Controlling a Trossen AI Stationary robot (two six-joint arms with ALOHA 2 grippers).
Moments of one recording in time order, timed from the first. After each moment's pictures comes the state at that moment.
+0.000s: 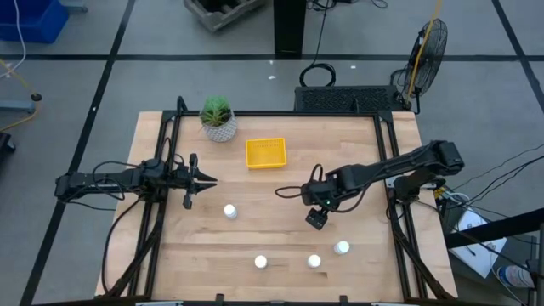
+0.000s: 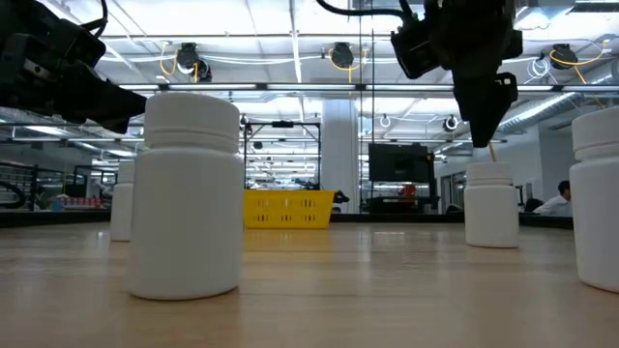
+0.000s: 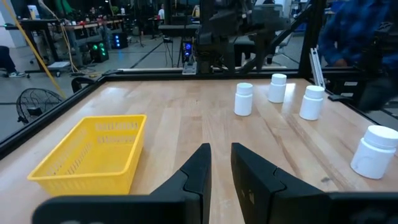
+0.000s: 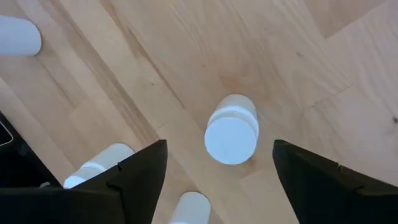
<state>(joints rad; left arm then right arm) 0.09 0.15 0.01 0.03 0.13 0.02 0.19 1.59 1.19 -0.95 -0.14 0.85</state>
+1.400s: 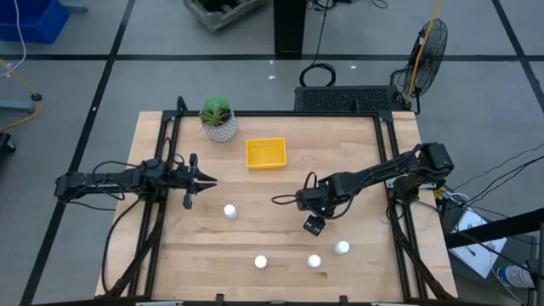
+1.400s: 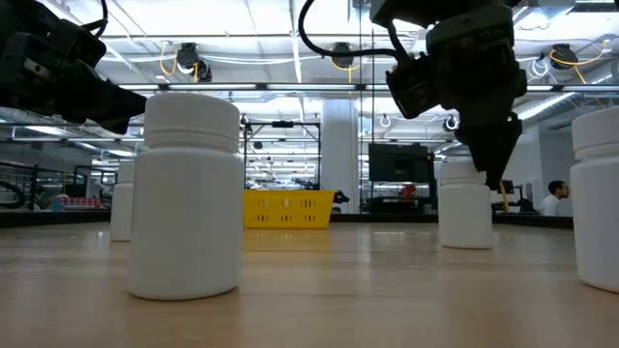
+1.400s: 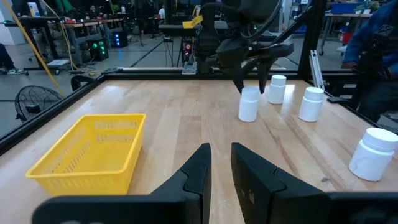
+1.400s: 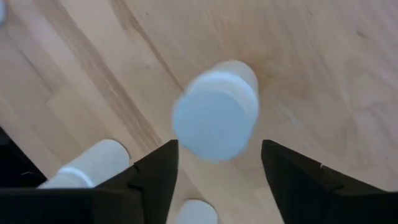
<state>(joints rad) 0.09 0.15 0.01 0.03 0.13 0.01 0.19 1.68 1.12 -0.80 -0.24 0.83</state>
